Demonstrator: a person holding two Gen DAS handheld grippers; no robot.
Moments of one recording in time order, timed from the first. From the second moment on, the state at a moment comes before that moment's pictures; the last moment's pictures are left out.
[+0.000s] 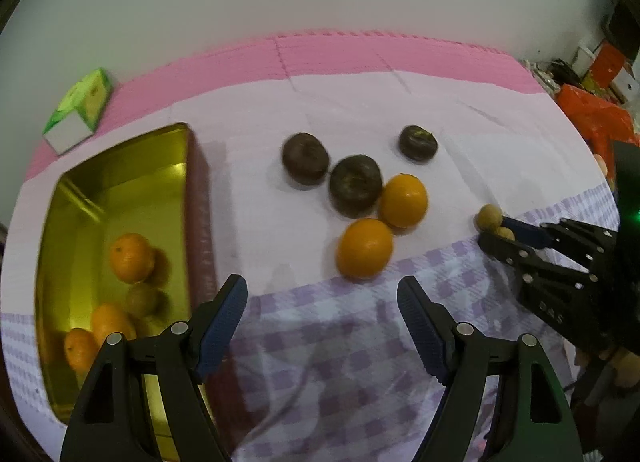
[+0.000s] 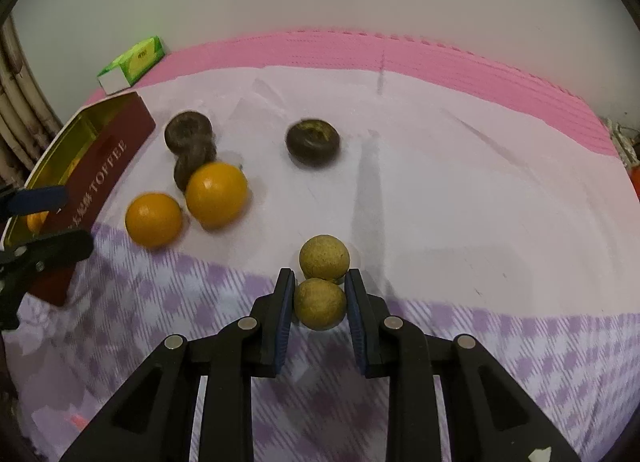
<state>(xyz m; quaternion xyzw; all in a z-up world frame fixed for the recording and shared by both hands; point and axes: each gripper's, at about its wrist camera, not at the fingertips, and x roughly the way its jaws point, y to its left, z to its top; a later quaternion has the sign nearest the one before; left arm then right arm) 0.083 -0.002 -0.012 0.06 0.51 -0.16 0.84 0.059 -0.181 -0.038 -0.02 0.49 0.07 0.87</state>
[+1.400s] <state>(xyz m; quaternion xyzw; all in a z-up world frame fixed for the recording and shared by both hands) 0.098 -0.013 -0.024 0.04 0.53 -0.16 0.83 0.049 -0.189 -0.039 -0.01 0.48 0.07 0.87</state>
